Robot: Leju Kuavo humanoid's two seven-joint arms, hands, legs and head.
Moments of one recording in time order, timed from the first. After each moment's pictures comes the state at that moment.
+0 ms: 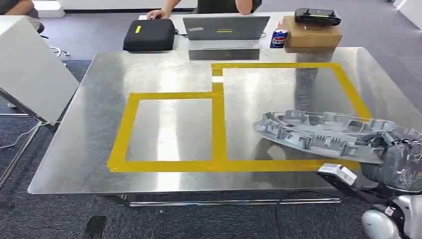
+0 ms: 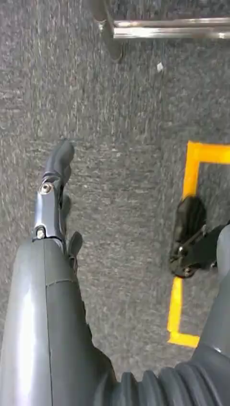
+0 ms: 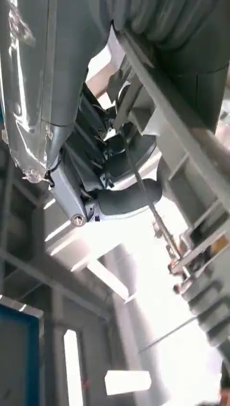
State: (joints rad) left arm -0.09 -0.20 1.14 -0.21 -0.92 0.28 -0.29; right arm 0.03 -0.17 -0.01 -1.78 1.02 -0.49 -0.14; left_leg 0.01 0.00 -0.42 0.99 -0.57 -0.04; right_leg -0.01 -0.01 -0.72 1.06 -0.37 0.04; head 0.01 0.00
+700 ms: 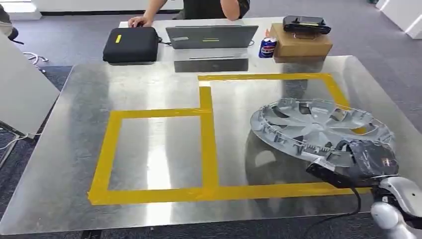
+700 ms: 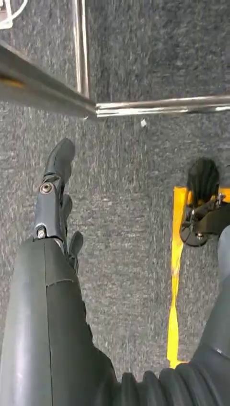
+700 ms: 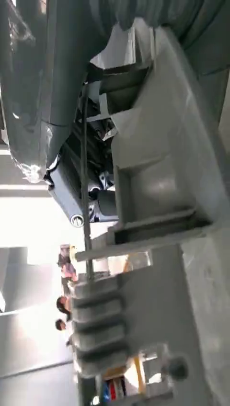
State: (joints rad) left arm -0.11 -0.19 1.15 -0.21 -0.94 0.25 -0.29; right arm -0.09 -0.36 0.11 -1.51 0.94 -0.06 -0.08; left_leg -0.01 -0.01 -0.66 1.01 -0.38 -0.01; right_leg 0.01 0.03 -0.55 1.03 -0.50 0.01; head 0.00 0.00
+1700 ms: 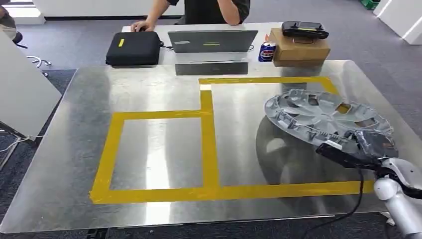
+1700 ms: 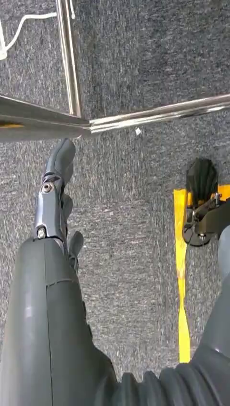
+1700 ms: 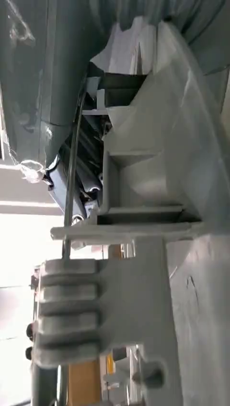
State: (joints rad) left arm -0.12 -0.19 1.10 -0.21 -1.01 0.26 -0.26; right arm -0.34 -0.39 0.16 -1.09 0.85 -0.06 -0.08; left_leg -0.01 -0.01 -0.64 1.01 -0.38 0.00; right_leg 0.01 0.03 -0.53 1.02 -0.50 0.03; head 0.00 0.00
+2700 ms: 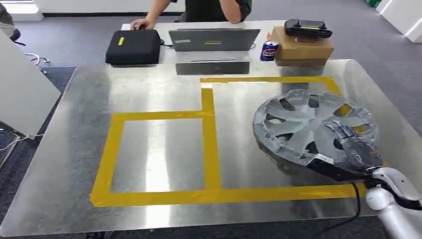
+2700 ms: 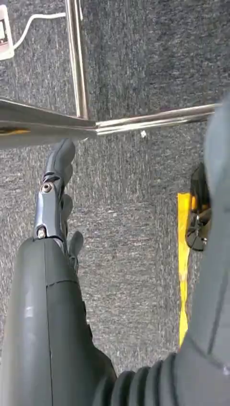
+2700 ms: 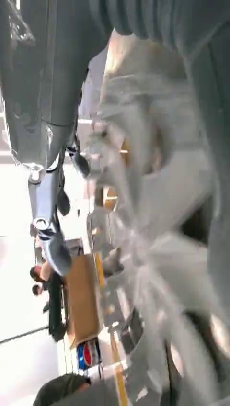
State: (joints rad) left arm -0.12 -0.19 1.10 -0.21 -0.98 0.28 -0.28; right arm -0.24 -0.35 0.17 -1.18 0.78 -0.13 -0.28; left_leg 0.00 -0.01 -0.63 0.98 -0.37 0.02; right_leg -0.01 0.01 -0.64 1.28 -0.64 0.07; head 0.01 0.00
